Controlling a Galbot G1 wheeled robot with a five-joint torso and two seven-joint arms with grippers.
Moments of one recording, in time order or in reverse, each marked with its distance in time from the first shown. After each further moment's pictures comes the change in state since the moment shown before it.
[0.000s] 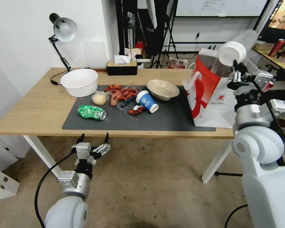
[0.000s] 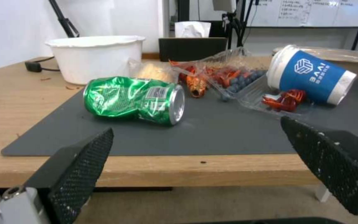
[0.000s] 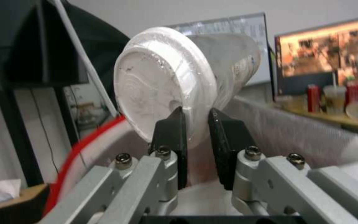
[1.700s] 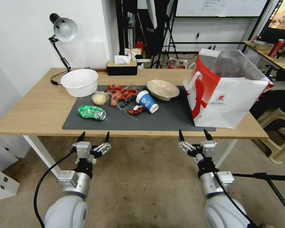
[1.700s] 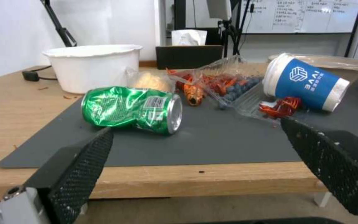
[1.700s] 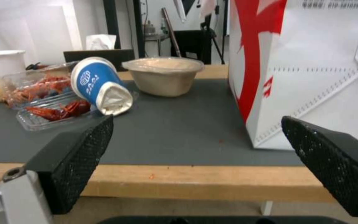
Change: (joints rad) left arm -0.005 0.016 -0.004 0.003 -0.009 -0.024 0.011; right arm -0.624 0.060 -0.256 0.037 -0.367 0.386 -0.170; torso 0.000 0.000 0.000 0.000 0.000
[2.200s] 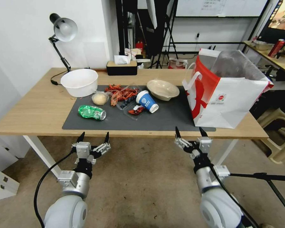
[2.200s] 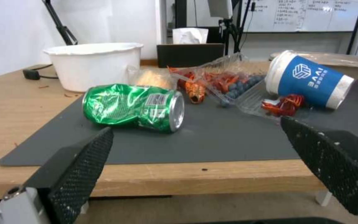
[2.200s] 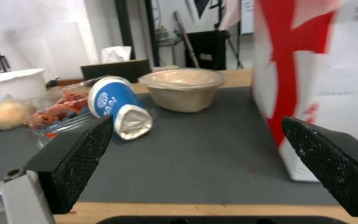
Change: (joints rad) left arm -0.006 0.004 -0.003 0.013 -0.002 -0.004 -0.001; right arm 0.168 -0.057 -0.050 -0.015 0.156 -0.087 0.007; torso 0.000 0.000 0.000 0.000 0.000
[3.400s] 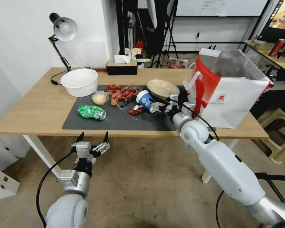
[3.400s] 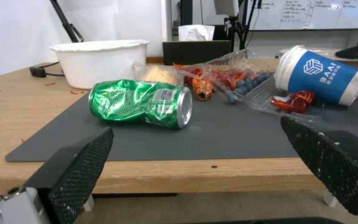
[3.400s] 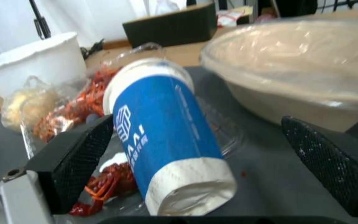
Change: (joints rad) left arm -0.014 -0.017 -0.012 0.023 0.016 -0.007 -0.001; right arm 0.785 -0.070 -0.363 -0.555 0.516 -0.206 -0.092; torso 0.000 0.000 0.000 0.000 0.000
